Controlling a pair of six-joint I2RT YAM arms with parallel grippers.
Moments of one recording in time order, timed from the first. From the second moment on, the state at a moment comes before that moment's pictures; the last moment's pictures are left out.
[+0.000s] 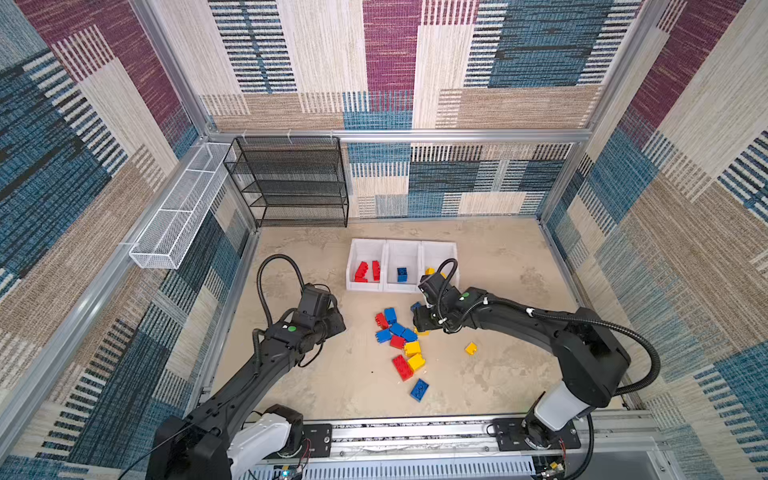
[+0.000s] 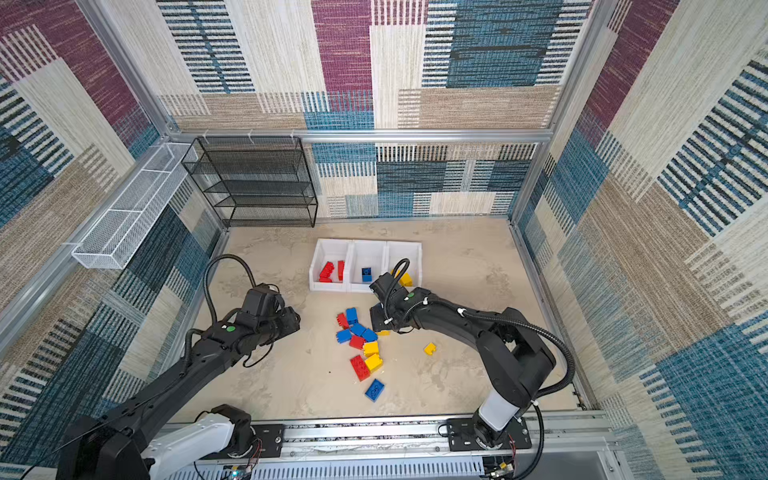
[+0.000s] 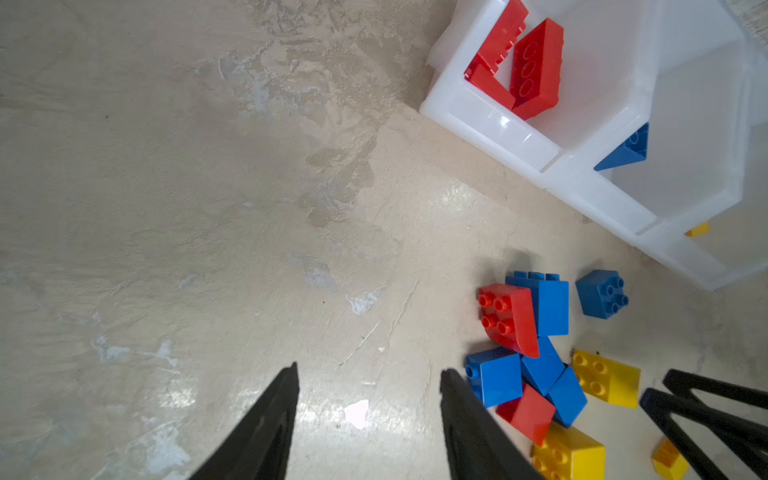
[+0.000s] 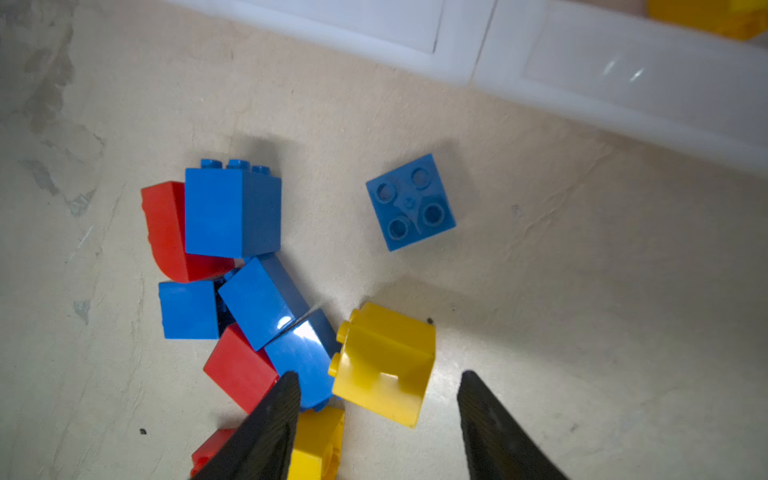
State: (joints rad) left arm -0.36 1.06 0.66 -0.52 -0.07 -0.71; right arm 0.74 1.65 1.05 -0.51 0.01 0.52
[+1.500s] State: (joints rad) left arm -0.41 1.26 0.78 -0.51 0.00 -0.73; right arm 0.42 1.81 1.45 -0.59 0.08 0.34
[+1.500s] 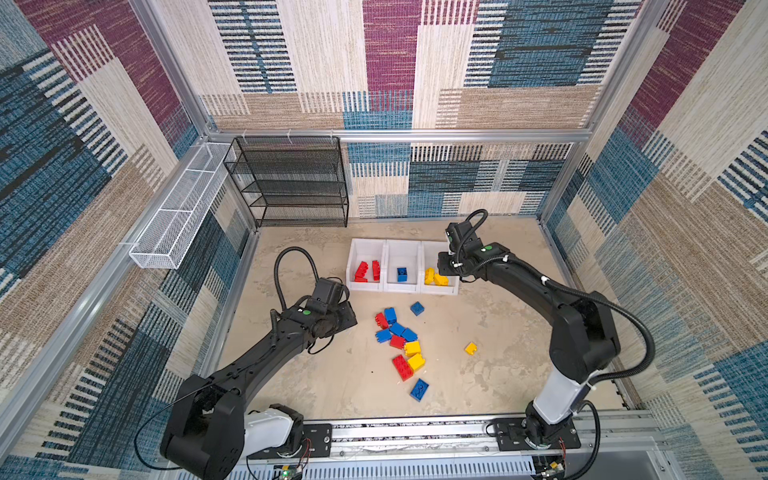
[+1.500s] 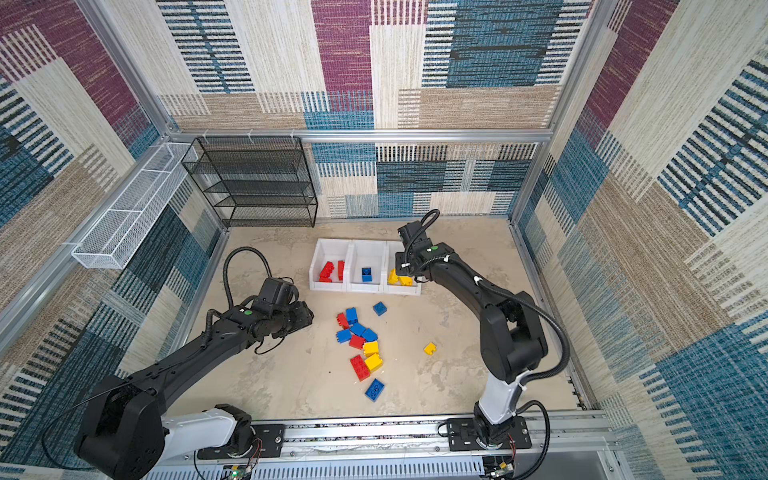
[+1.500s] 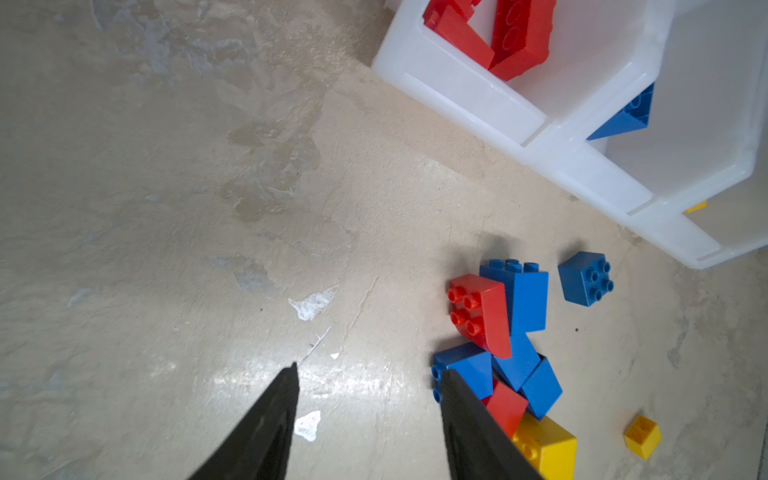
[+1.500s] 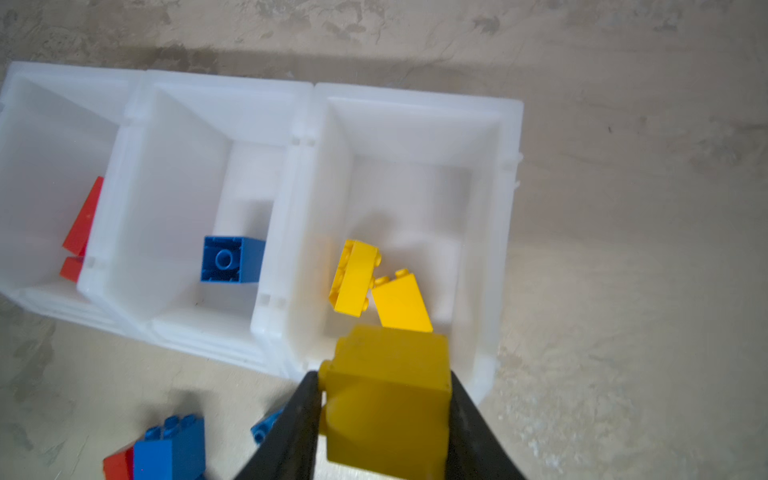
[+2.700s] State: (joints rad) left arm -0.58 1.36 0.84 -0.54 -0.05 -0.74; right arm 0.37 1.92 1.52 -0.58 0.01 0.30
